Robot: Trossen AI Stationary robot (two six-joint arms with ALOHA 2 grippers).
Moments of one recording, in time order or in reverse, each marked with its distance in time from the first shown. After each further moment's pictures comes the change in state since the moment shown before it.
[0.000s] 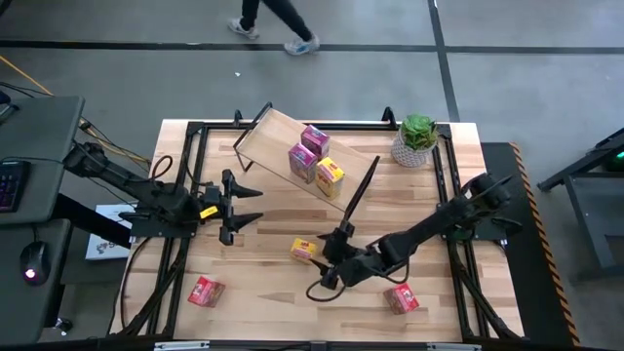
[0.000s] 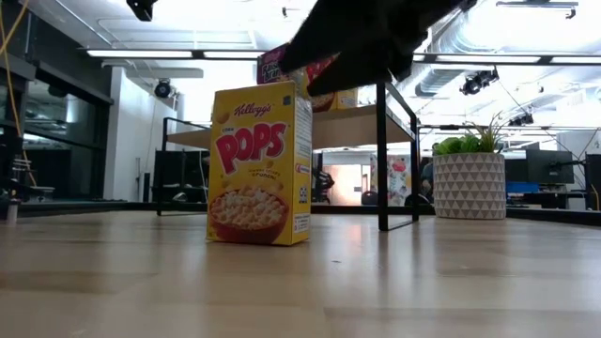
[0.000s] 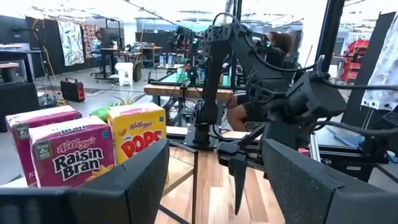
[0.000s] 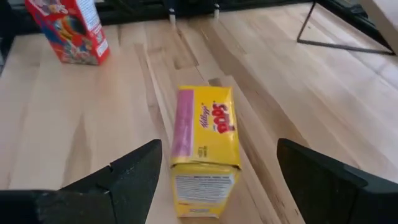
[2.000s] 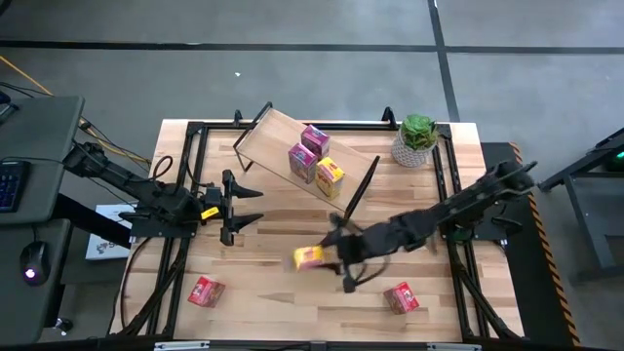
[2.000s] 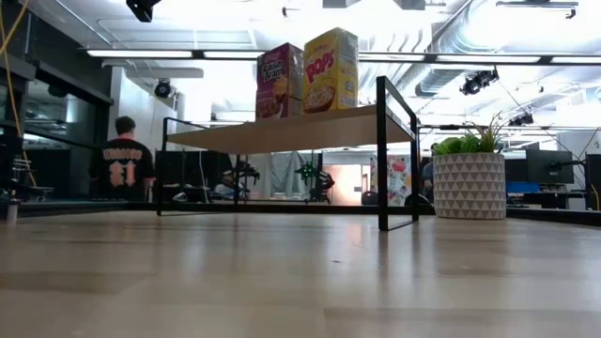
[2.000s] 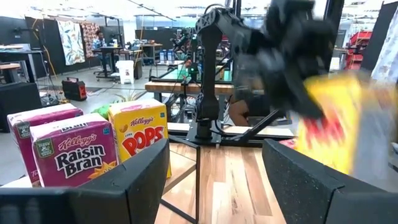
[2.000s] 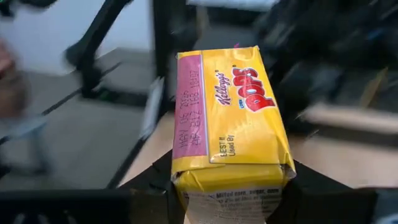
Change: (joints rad) left arm 0.000 0.000 0.001 -0.022 0.000 0.015; right arm -0.056 -0.241 -0.001 0.262 -0.449 -0.483
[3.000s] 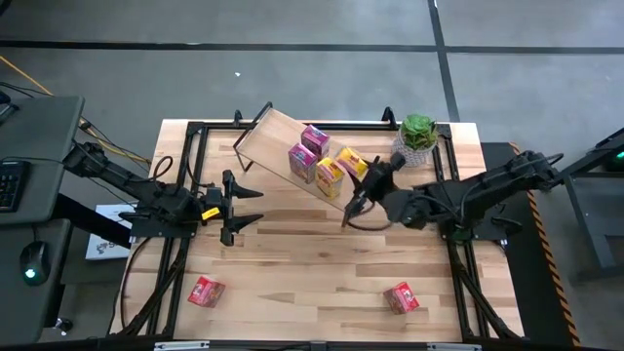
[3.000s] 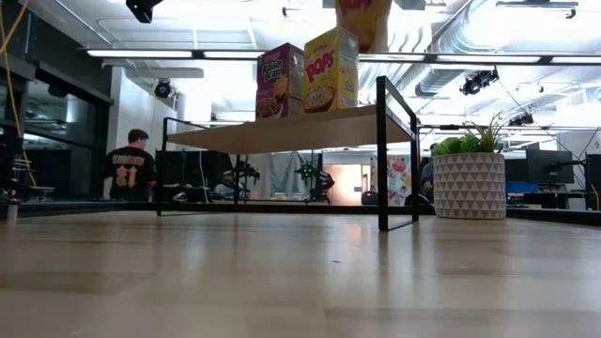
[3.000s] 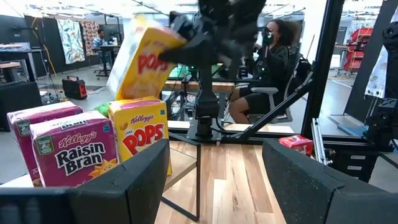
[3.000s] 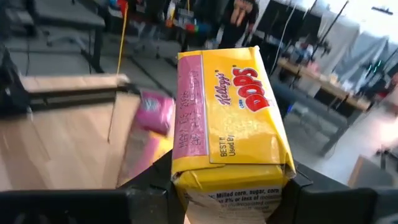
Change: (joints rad) left arm 0.000 0.000 0.000 -0.011 0.000 0.000; right arm -0.116 -0.243 0.001 -0.431 0.887 0.039
